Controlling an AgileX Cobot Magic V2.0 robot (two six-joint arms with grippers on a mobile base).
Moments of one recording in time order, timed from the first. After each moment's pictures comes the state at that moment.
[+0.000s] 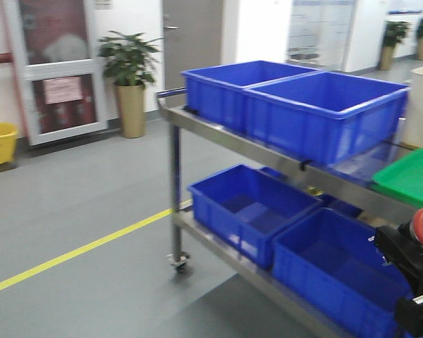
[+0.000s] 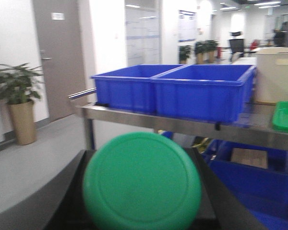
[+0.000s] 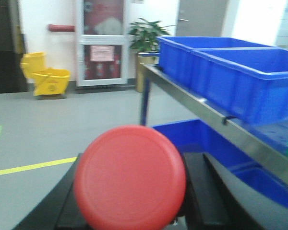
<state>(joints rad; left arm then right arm) -0.17 0.79 -0.65 0.79 -0.19 -0.76 0.30 0.78 -0.64 -0.27 0.01 0.21</state>
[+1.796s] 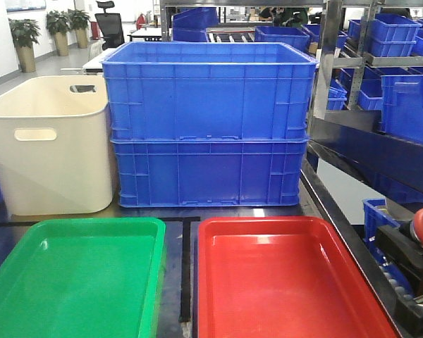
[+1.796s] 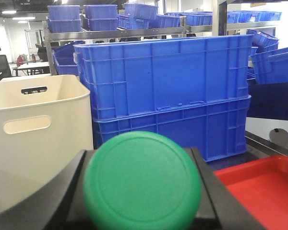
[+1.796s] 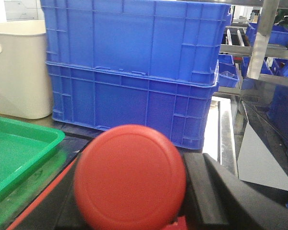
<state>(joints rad) -0.17 0.79 -0.65 0.79 -0.19 -0.76 0.30 0.78 -0.64 -0.27 0.01 0.21</state>
